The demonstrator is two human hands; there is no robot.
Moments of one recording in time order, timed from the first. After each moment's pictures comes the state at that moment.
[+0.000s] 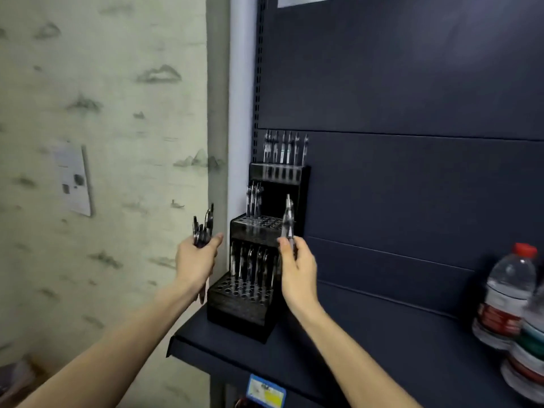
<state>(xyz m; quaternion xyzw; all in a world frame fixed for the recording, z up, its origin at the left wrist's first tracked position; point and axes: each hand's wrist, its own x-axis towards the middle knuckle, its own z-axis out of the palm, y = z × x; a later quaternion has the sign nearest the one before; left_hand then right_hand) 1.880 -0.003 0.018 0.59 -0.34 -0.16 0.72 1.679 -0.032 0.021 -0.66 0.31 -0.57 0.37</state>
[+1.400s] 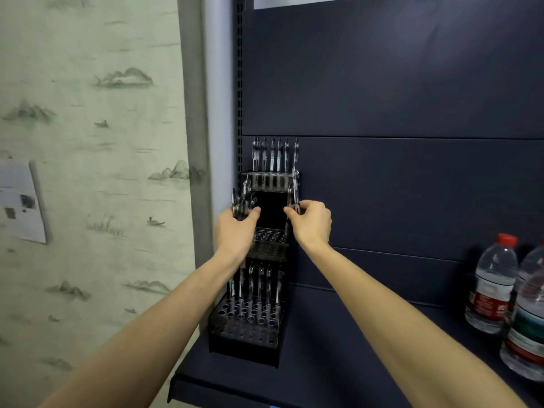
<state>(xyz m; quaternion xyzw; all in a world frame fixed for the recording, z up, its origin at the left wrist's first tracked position) 1.844 -0.071 0.095 0.56 -0.42 -0.15 0.70 1.699 -0.122 0.112 -0.65 0.50 -0.55 0.16</state>
